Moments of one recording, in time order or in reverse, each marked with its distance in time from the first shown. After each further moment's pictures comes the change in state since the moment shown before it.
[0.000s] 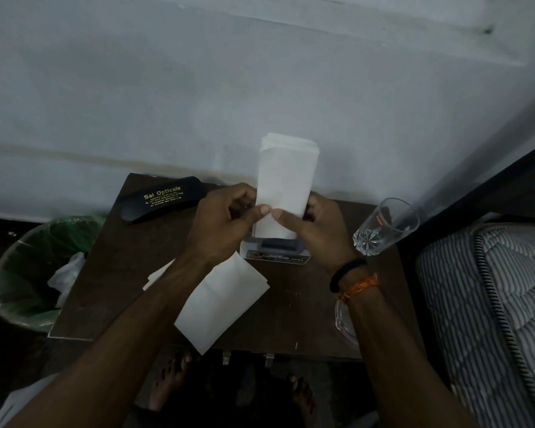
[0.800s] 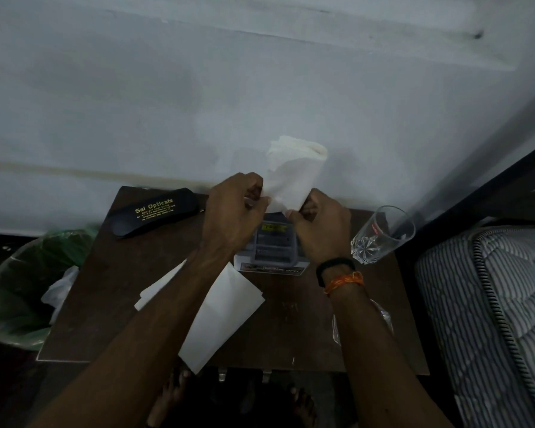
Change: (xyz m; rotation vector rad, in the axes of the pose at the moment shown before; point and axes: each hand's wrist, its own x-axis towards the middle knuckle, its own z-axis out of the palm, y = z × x) left_hand 0.041 0.009 0.024 0.299 0.155 0.215; right_hand 0.024 0.013 -0.008 -0.481 0.305 -0.056
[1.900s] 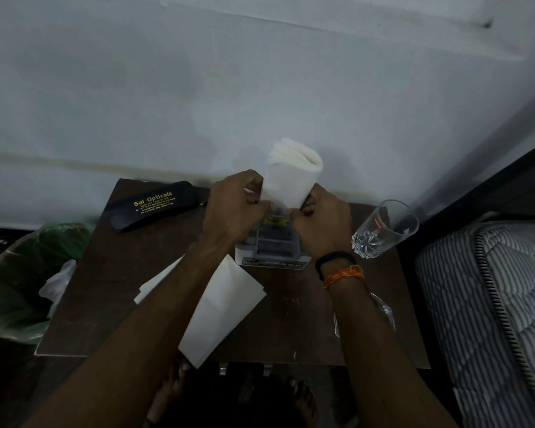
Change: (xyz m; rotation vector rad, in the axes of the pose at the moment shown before) left_hand 0.004 -0.011 0.004 -0.076 -0.147 -0.182; right_hand -0.001 -0.004 0.003 -0.113 -0.015 -0.023
